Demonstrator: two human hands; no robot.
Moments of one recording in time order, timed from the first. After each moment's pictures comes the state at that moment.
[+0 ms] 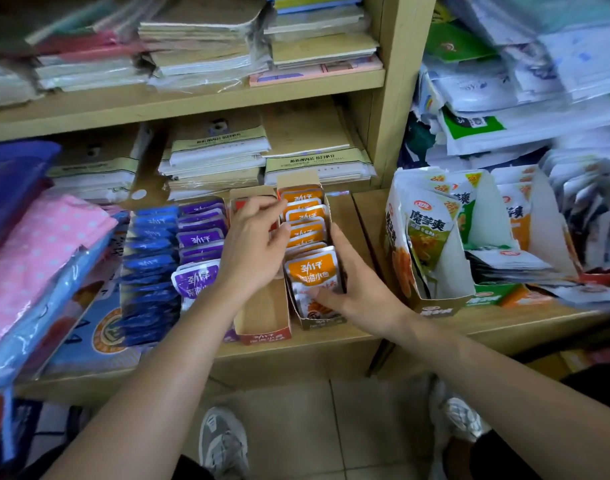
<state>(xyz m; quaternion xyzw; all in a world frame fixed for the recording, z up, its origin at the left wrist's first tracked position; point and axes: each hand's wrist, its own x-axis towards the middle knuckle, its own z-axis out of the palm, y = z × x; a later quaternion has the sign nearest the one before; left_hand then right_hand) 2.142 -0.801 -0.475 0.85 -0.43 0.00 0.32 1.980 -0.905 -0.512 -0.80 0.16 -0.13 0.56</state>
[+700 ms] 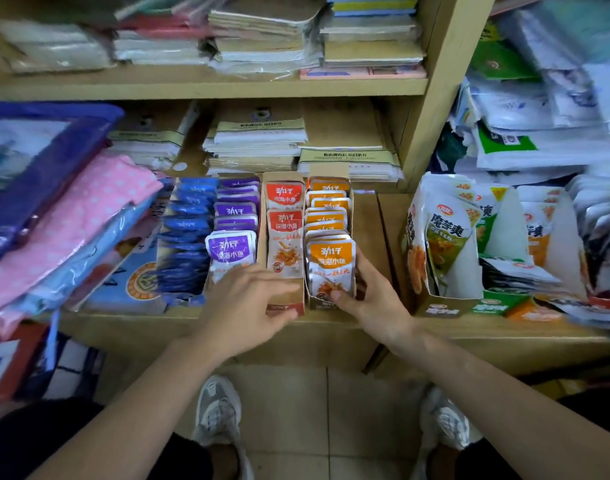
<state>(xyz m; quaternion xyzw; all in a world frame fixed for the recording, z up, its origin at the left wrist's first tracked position) 2.086 -0.695 -0.491 0.84 -0.51 -0.01 0.17 1.957 -0.886 -0.526 -0.79 0.23 -0.07 0.56</state>
